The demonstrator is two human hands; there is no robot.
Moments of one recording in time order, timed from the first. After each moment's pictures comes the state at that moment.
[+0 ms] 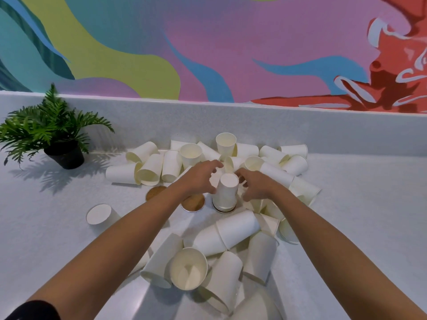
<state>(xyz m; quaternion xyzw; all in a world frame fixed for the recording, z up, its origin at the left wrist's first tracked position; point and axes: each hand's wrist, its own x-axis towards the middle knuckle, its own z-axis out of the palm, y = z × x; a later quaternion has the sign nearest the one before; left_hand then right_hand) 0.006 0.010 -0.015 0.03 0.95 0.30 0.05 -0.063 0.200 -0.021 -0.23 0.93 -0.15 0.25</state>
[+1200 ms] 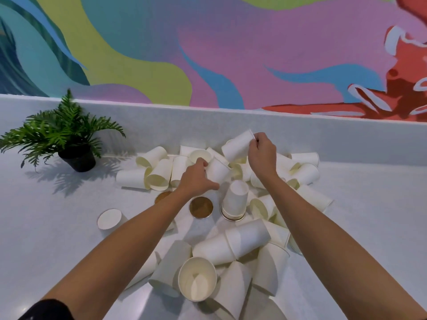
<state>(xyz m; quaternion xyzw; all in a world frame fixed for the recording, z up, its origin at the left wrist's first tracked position) 0.003 -0.012 -0.022 -0.15 0.91 0.38 -0.02 -0.075 0.139 0.030 -0.08 0.89 -0.43 -0.12</state>
